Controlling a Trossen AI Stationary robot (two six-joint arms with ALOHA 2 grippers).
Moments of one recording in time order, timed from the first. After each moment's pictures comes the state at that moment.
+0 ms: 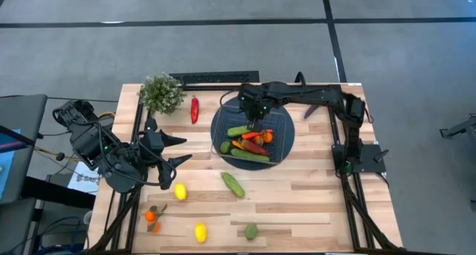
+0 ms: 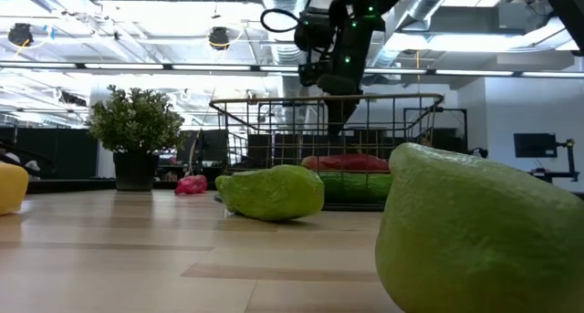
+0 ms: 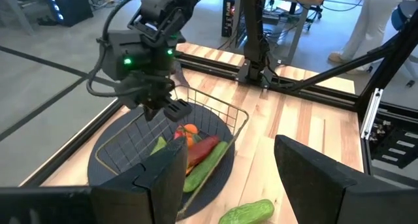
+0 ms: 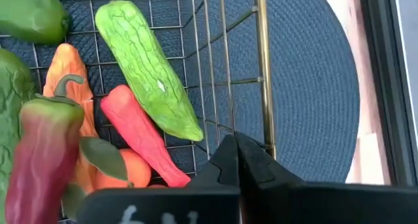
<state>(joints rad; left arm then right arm) -0.72 1.28 1.66 -1.14 -0.95 -0.72 -0.35 1.93 1.63 -0.92 0.13 -0.12</state>
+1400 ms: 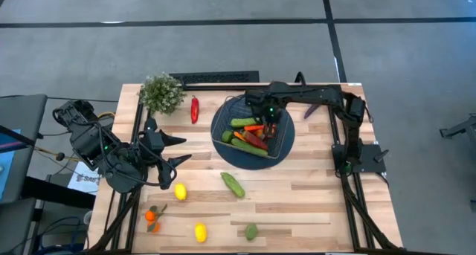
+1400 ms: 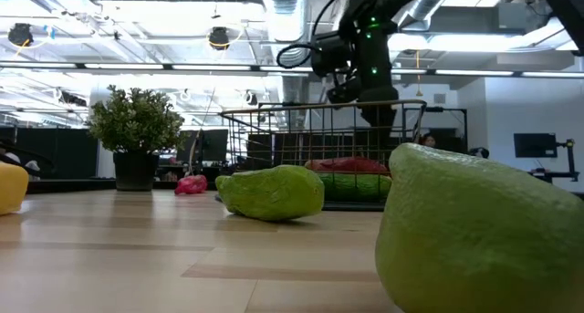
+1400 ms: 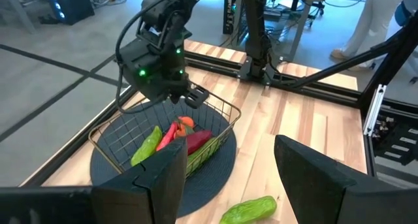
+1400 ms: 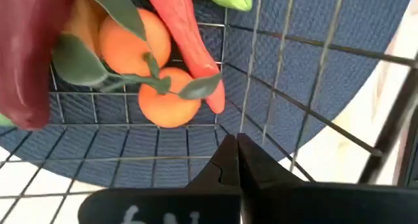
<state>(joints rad) -0.72 1.28 1.66 -1.16 -0.94 -0.73 -0.38 1.94 1.58 -1.25 0.17 -0.14</state>
